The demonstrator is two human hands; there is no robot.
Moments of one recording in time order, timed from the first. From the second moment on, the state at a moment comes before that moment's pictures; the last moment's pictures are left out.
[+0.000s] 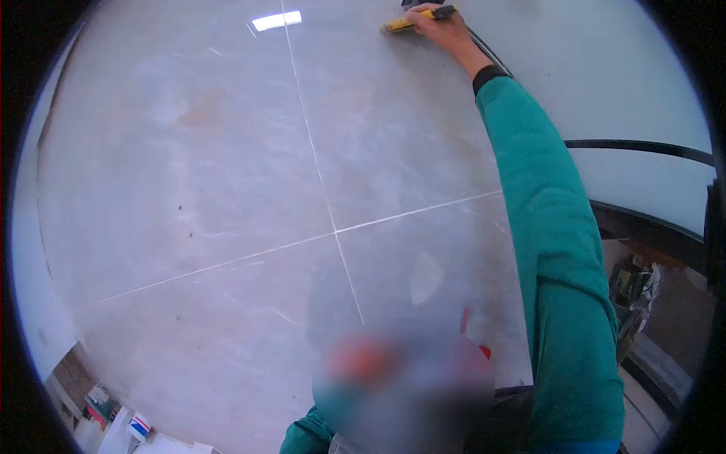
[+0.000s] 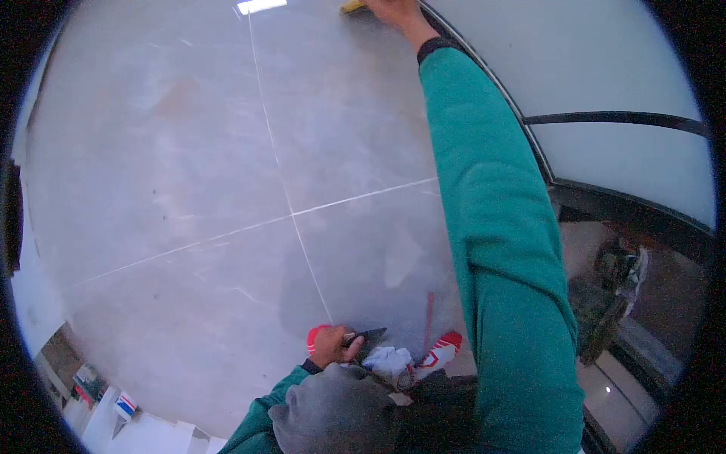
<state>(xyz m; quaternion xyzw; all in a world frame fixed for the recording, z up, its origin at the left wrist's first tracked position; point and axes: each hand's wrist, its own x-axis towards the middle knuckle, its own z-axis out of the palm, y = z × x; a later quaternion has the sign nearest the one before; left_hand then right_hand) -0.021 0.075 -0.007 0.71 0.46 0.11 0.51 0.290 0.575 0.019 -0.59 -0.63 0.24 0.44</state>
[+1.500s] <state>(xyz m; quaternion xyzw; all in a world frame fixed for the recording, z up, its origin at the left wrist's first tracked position) 0.154 0.397 0.019 0.87 0.21 0.26 0.36 0.428 0.076 0.189 -0.77 -0.37 0.38 0.35</state>
